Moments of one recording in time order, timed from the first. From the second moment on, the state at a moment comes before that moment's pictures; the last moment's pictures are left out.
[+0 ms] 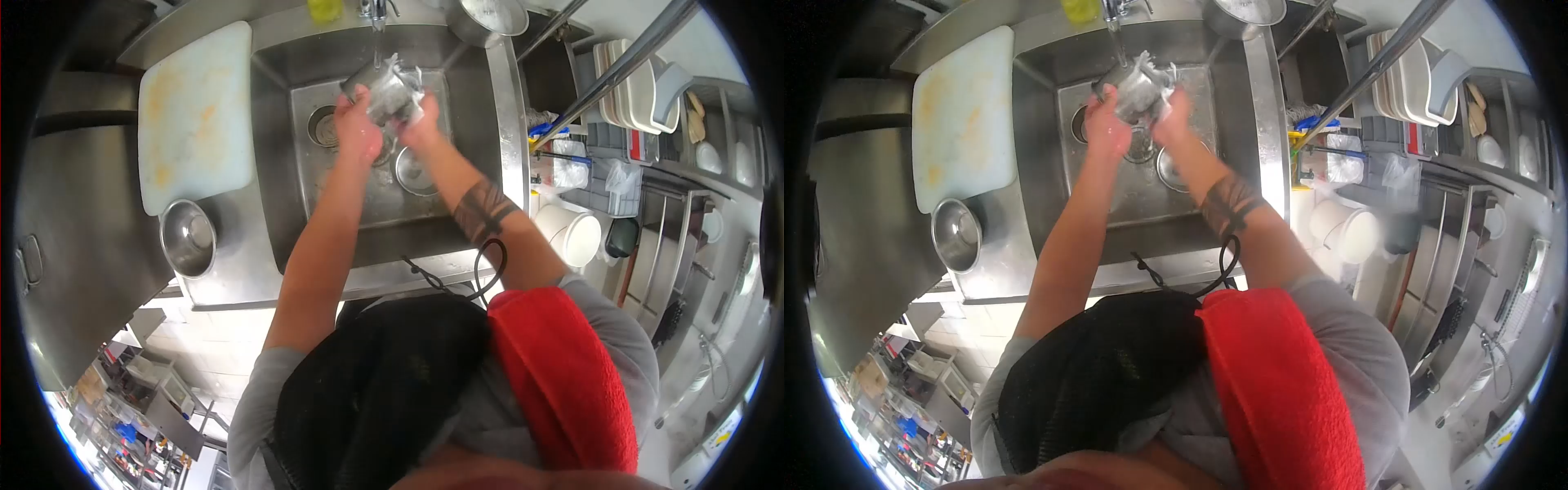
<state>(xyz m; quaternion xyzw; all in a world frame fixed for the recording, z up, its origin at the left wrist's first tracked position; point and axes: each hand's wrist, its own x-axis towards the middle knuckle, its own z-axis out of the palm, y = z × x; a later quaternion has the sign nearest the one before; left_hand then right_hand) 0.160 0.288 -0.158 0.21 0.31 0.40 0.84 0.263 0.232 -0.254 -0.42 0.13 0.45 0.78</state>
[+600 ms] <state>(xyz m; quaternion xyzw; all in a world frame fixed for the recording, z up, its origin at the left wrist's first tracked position) 0.140 0.323 -0.191 -0.01 0.39 0.20 0.90 0.261 0.204 -0.116 -0.40 0.16 0.58 0.69</state>
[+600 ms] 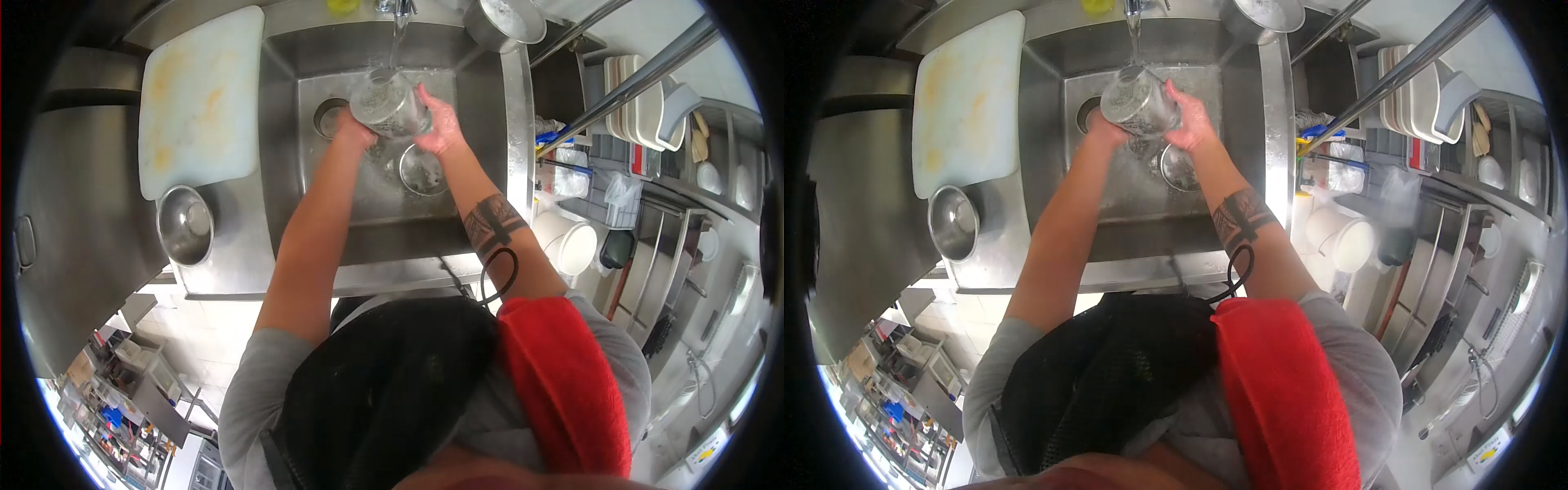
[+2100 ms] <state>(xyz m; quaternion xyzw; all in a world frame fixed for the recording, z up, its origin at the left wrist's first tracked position) 0.080 0.305 -0.284 0.74 0.54 0.08 0.40 0.199 0.198 -0.208 -0.79 -0.52 0.27 0.17</state>
